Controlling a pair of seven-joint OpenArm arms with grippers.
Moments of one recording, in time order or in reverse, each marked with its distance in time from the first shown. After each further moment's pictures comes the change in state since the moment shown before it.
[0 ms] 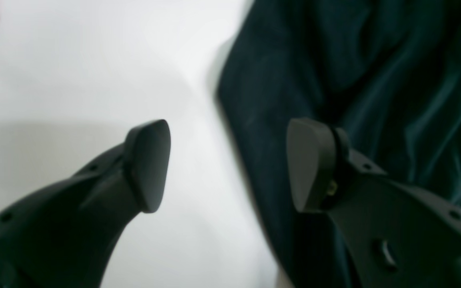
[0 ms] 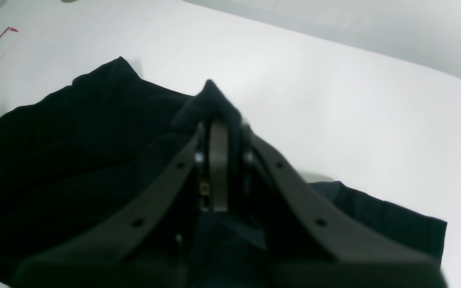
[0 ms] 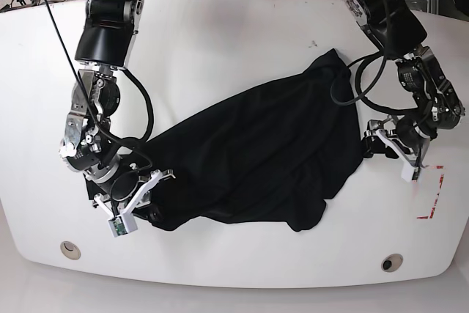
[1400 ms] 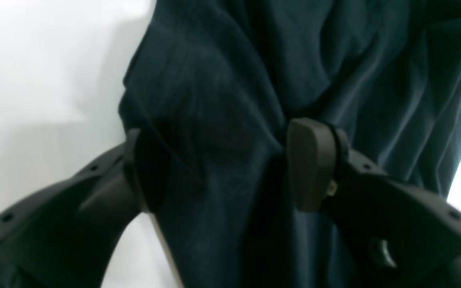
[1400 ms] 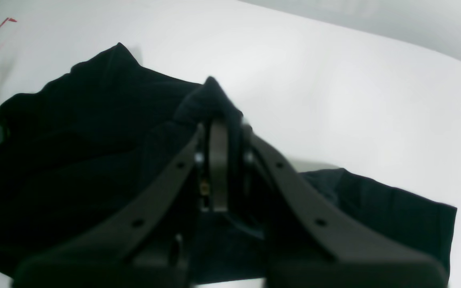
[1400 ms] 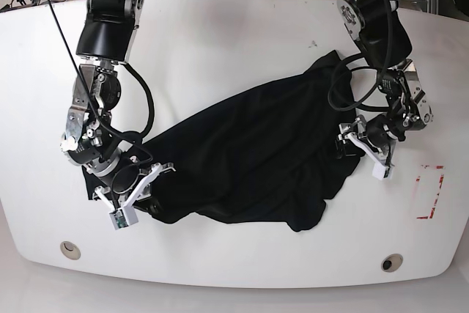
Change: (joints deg) left arm -3.2 1.8 3.3 -19.1 2.1 0.2 -13.0; right arm -1.8 -0.1 0.4 0.4 0.0 0.0 -0.5
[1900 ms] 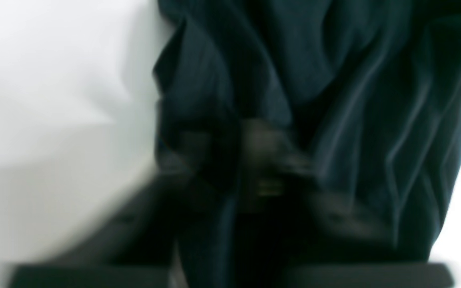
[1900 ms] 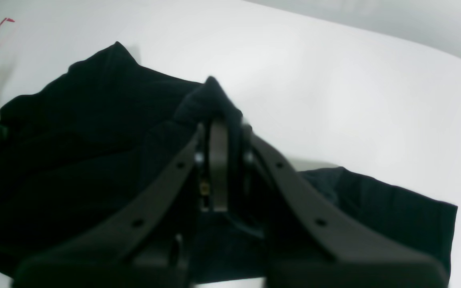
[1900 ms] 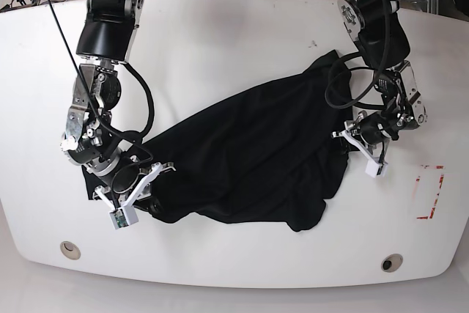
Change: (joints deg) left arm -0.2 -0.1 1.9 -3.4 0.2 0.2 -1.3; right arm -0.1 0.0 0.0 0.0 0.0 0.0 0.0
